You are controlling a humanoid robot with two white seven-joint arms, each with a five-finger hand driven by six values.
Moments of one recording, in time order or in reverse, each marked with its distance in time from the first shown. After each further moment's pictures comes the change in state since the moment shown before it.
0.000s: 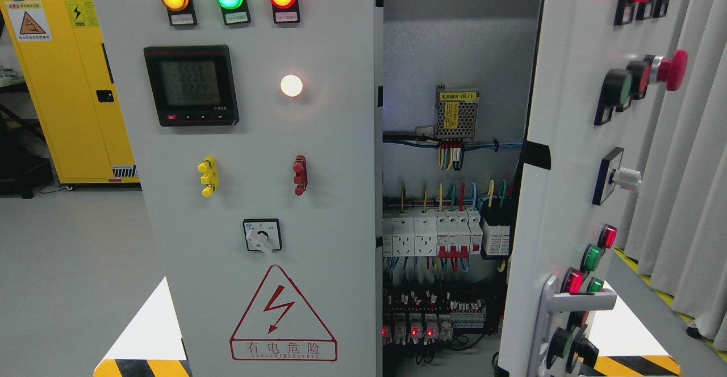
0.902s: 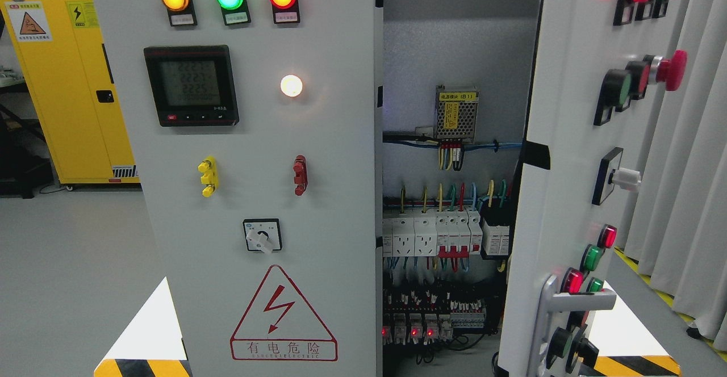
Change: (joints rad) left arm 0.118 0.082 0.010 -0.267 0.013 -0.044 -0.104; right arm 0.000 0.000 -0.009 0.001 0.001 0.003 0.003
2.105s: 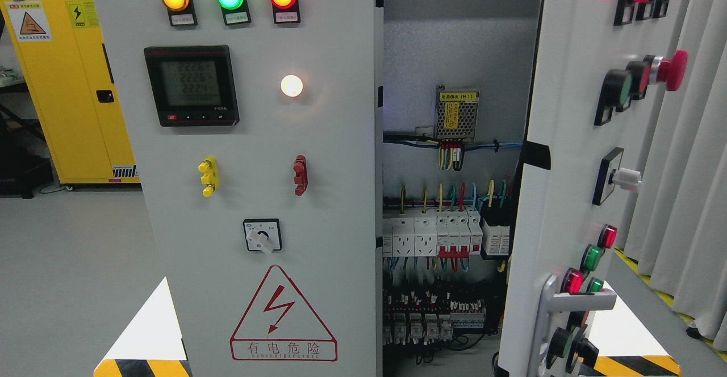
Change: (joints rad) left arm 0.320 0.209 0.250 -1.072 0.353 -0.082 -0.612; right arm 0.000 0.000 -0.002 -0.003 0.001 0.003 0.004
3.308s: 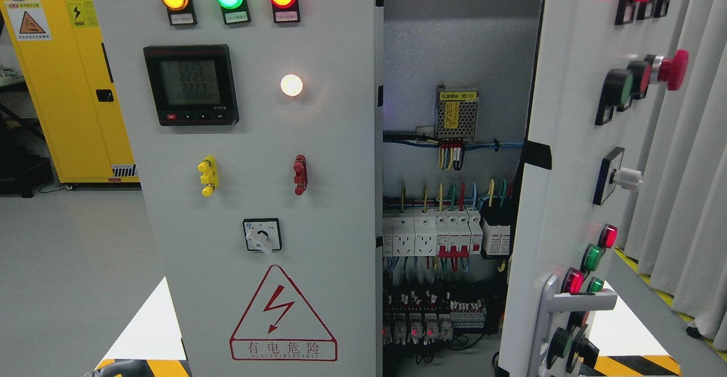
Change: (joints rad) left arm -0.170 0.776 0.068 -0.431 0.766 0.124 0.048; right arm 0.036 0.000 -0.070 0.000 0.000 0.001 -0.002
